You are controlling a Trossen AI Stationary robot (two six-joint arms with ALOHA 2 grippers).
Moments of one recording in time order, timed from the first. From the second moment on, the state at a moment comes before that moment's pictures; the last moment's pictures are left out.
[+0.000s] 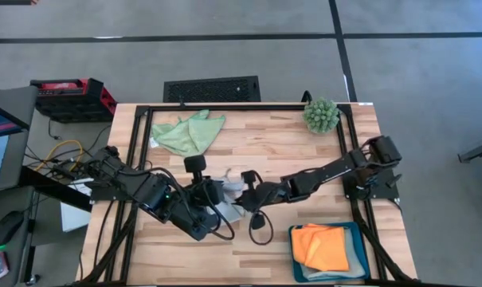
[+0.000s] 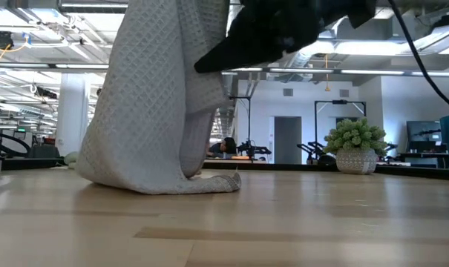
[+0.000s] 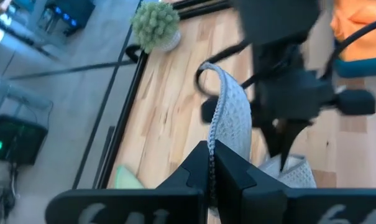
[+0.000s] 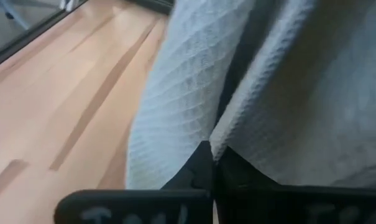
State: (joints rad) left arm -0.54 1.81 2.13 -1.48 -0.82 -0.46; right arm 0.30 1.77 1.06 0.17 0.17 -0.22
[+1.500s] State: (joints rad) left arm -0.03 1.82 2.02 -1.30 -1.42 -0.45; right arm 0.09 1.06 1.06 -0.15 0.78 -0.57
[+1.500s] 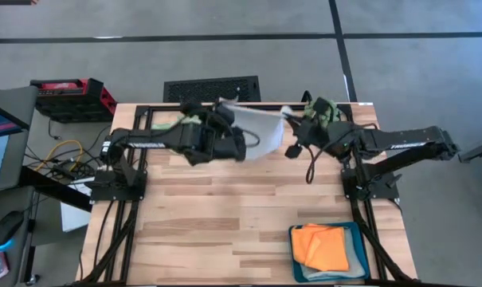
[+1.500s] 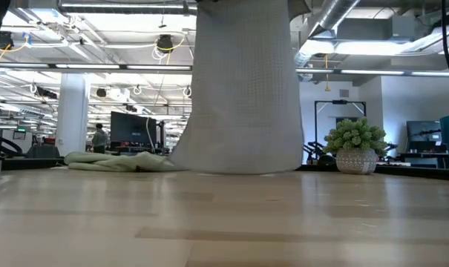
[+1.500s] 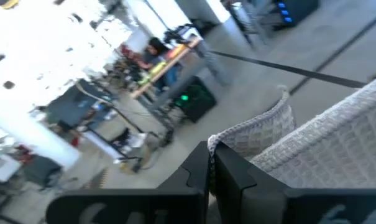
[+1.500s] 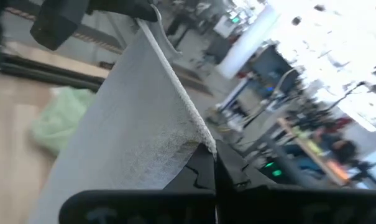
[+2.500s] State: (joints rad) left arm -0.28 1.82 1.72 -1.51 -0.86 -0.94; right arm 0.40 1.33 1.06 -0.64 0.66 0.06
